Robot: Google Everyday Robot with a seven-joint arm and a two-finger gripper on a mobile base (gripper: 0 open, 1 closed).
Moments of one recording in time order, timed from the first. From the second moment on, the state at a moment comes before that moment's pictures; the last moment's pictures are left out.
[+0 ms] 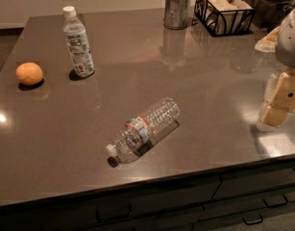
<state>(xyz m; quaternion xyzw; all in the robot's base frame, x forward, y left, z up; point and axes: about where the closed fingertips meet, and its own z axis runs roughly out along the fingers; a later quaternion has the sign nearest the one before) 0.438 -0.216 0.977 -0.60 0.78 -0.04 0.16</state>
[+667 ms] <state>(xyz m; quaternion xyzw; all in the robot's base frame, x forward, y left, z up) 0.447 -0.191 0.972 -0.64 0.75 -0.03 0.16</state>
